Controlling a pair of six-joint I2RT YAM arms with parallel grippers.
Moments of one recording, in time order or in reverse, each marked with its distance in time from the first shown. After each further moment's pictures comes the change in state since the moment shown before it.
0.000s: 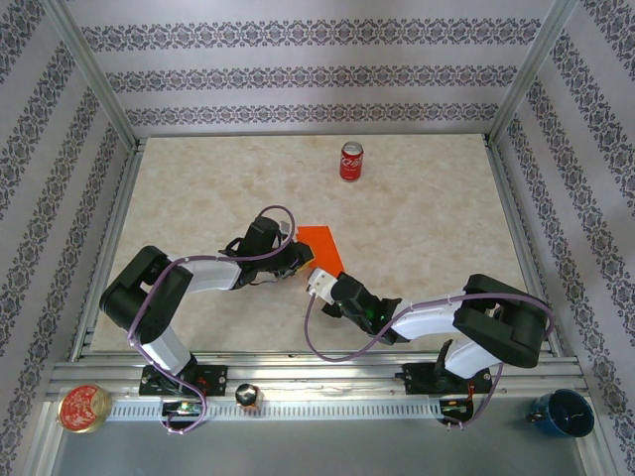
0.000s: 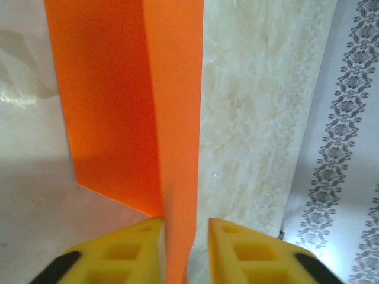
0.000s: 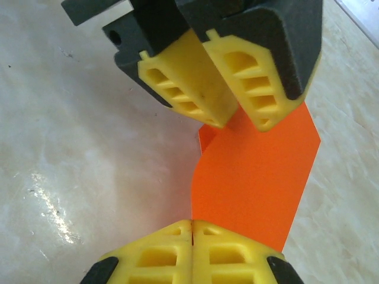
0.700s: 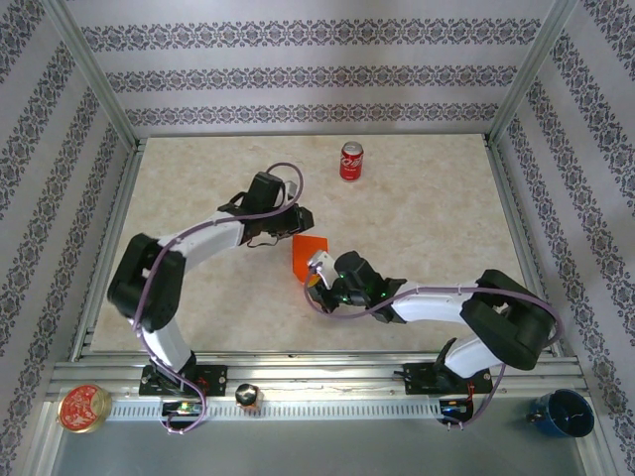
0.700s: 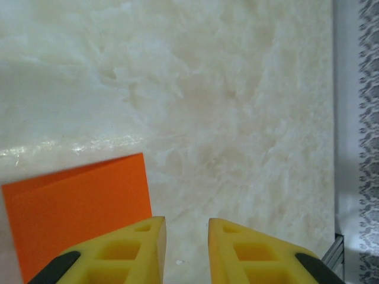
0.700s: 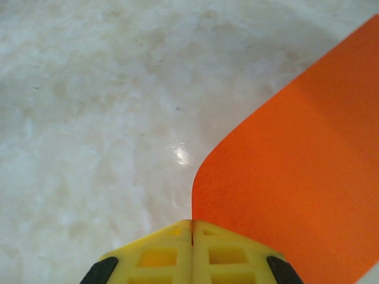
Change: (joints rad) left arm 0.089 0.122 0.460 -0.481 0.006 0.435; right arm -0.166 -0.008 0.137 -0.192 -0.583 0.404
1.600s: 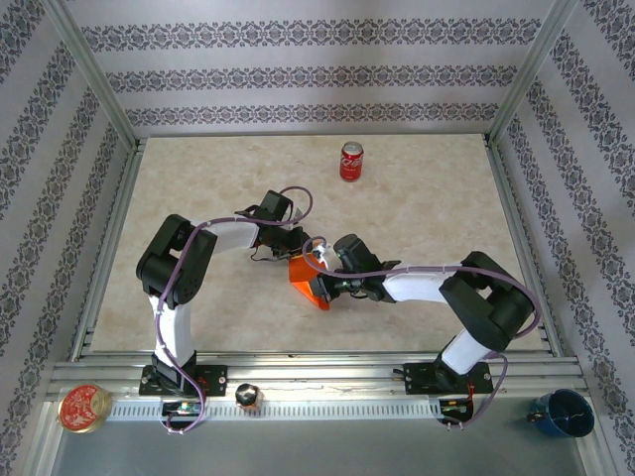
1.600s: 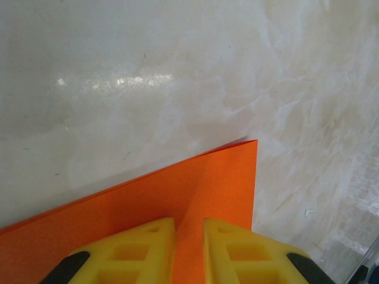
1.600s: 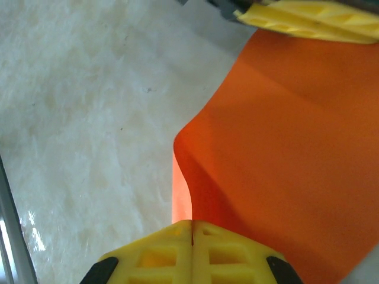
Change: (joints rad) left arm 0.000 0.185 -0.026 -0.025 0.058 0.054; right arm -0.143 0.137 0.118 -0.145 -0.214 0.183
